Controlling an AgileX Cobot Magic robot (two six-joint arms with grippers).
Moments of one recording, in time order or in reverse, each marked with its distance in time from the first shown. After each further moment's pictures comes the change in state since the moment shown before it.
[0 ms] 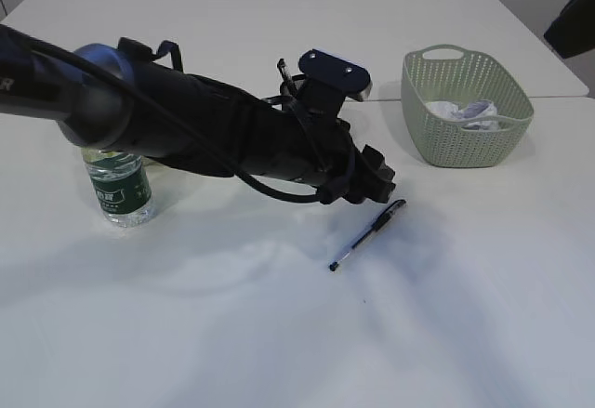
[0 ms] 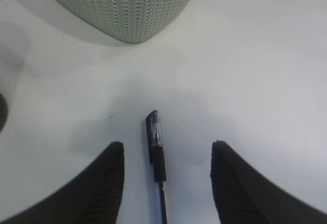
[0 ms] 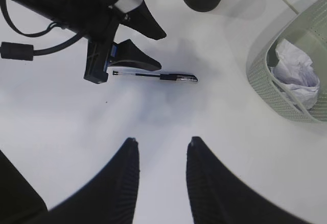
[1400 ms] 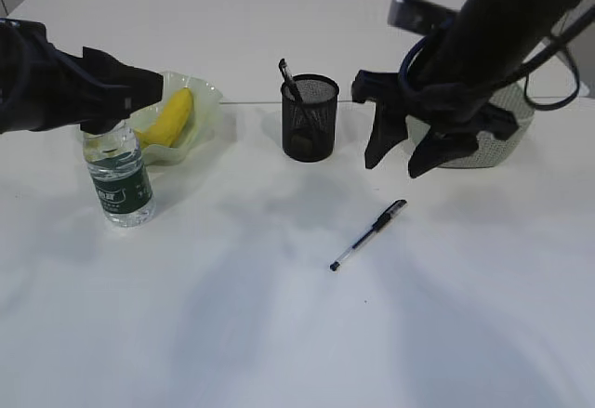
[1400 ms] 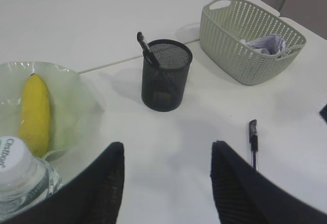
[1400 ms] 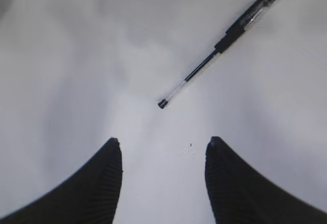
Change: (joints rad) left arm 0.296 -0.798 0.596 -0.077 -0.046 -0.001; right arm 0.162 0.471 0.000 0.012 -0.218 0.974
